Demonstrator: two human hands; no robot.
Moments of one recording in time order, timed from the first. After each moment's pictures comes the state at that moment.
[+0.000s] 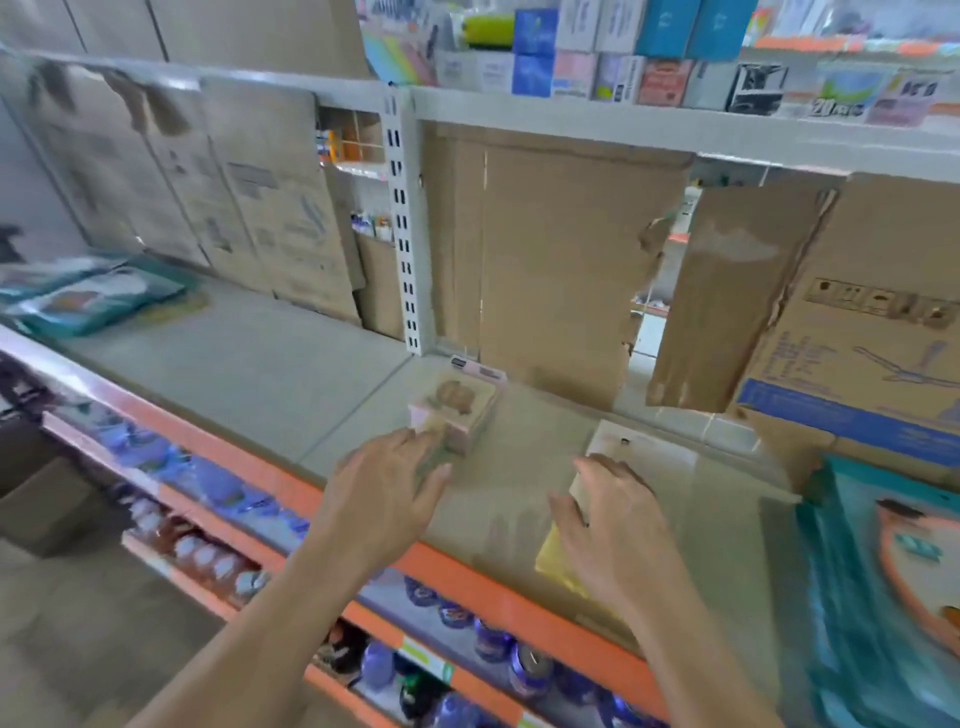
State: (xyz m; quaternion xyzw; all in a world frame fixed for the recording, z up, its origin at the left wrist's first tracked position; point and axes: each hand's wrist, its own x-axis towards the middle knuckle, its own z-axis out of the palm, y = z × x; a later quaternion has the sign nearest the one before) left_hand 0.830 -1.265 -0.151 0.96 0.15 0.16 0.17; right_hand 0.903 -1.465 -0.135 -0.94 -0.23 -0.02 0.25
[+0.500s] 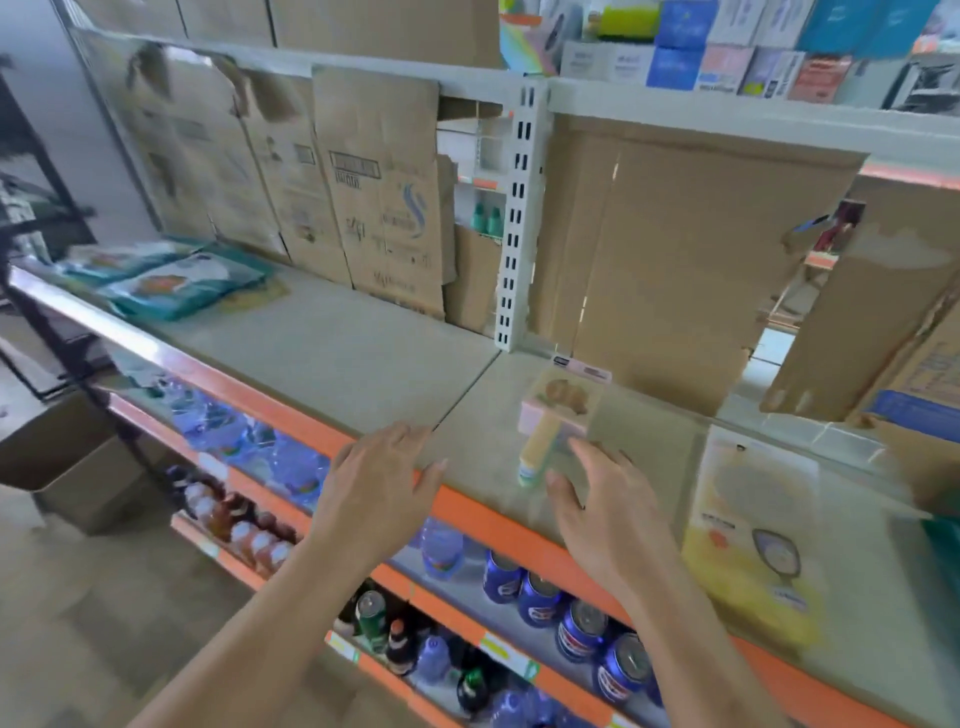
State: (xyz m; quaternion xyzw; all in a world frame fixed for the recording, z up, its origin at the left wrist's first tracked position) left_hand 0.767 -1.148 -0.170 0.96 0.21 0.14 0.12; right_hand 0.849 -1.344 -0.138 -0.93 -0.25 0.00 0.27
